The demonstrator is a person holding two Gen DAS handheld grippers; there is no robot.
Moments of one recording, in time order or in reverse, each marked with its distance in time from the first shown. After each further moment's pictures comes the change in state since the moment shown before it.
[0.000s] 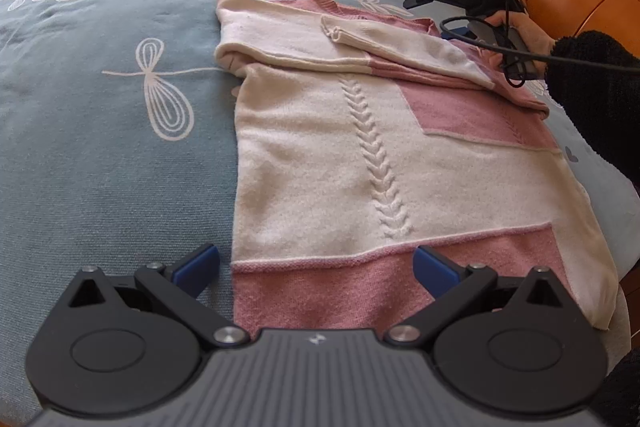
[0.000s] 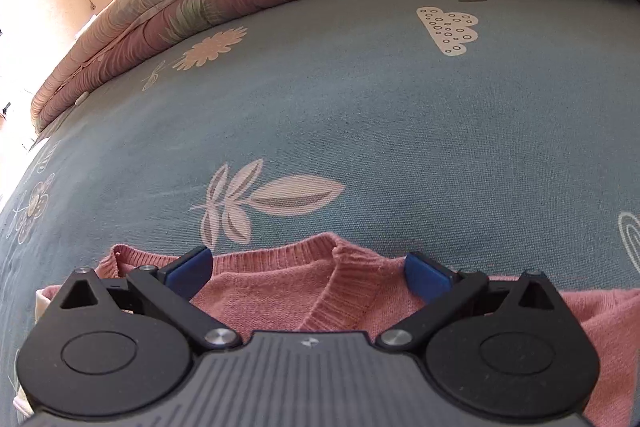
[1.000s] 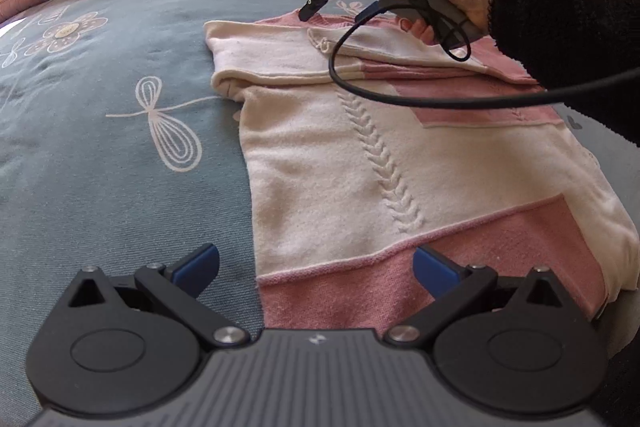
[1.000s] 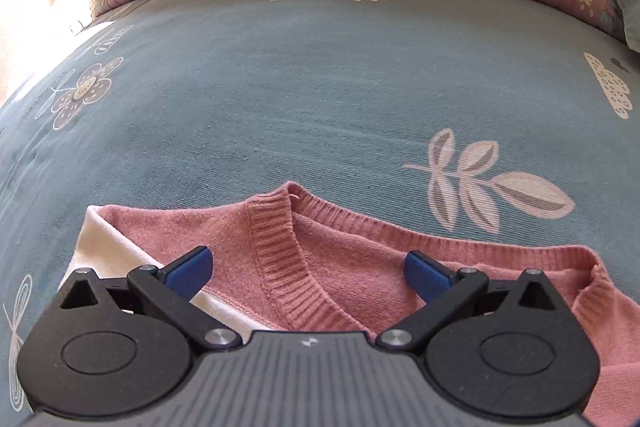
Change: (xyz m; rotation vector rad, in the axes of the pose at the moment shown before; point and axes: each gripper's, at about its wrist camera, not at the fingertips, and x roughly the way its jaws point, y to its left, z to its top) left arm -0.008 -0.002 -0.001 0.166 -0.034 0.055; right arm 0.050 0.161 -0.031 -0.335 0.098 -0.003
